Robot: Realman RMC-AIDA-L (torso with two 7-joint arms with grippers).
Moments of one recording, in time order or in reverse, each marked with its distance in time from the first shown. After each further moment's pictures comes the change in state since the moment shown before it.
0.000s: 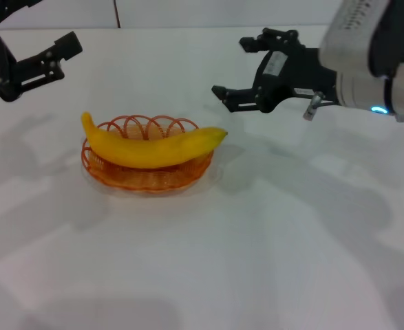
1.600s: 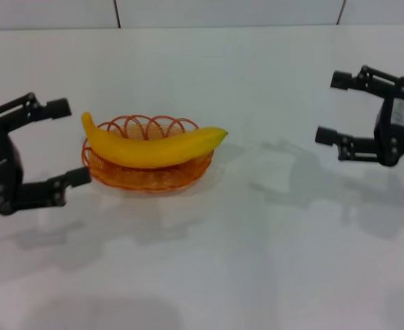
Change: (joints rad) left arm 0.098 0.012 0.024 0.108 0.222 0.194 0.010; right arm 0.037 -0.187 0.361 0.845 0.841 -0.738 -0.974
